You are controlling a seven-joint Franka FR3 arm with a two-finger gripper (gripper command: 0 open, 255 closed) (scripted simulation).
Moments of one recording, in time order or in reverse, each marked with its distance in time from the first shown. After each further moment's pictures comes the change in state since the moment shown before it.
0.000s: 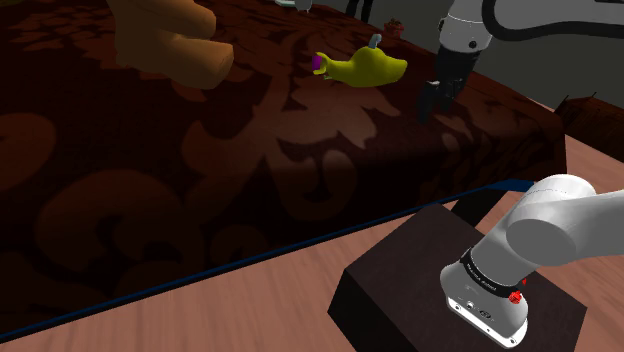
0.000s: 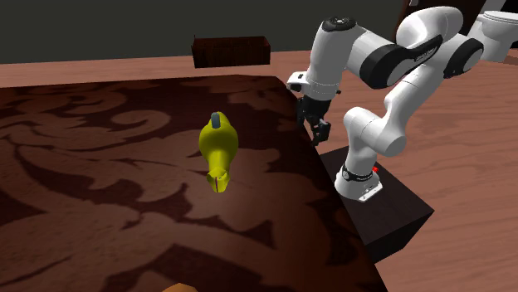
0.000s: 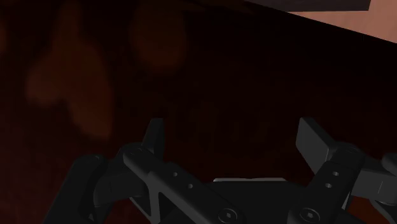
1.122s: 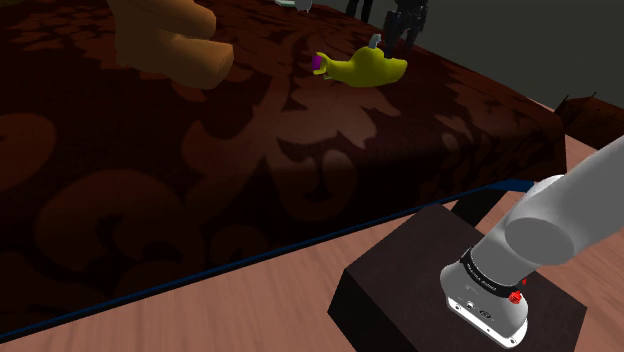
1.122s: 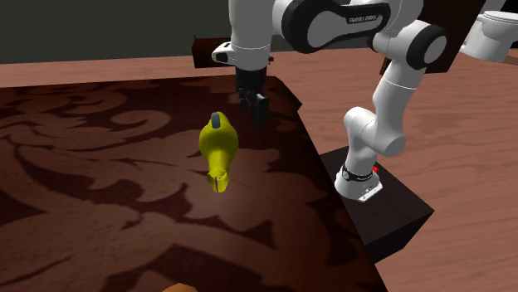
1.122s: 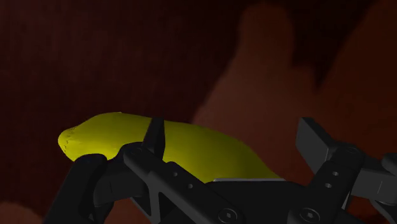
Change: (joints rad) arm -0.023 0.597 -0.091 0.711 -0.011 -0.120 -0.190
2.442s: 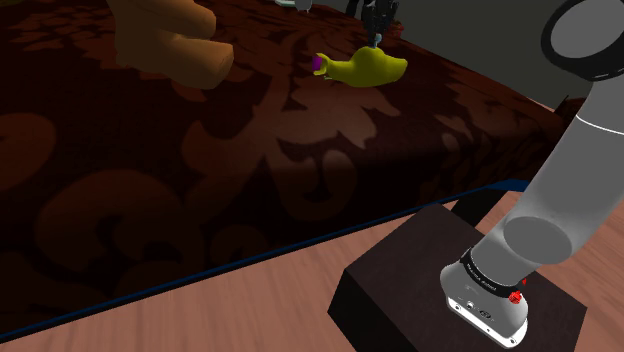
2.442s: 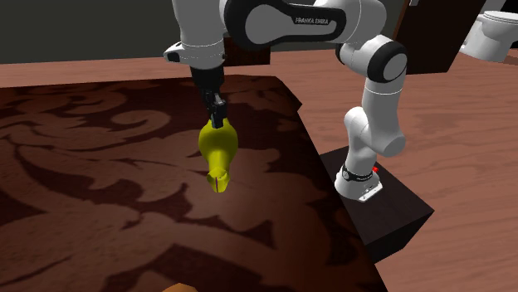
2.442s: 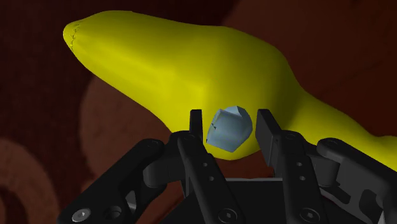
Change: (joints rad) arm -0.022 0.362 -0.025 0.463 0.033 -0.108 -0.102
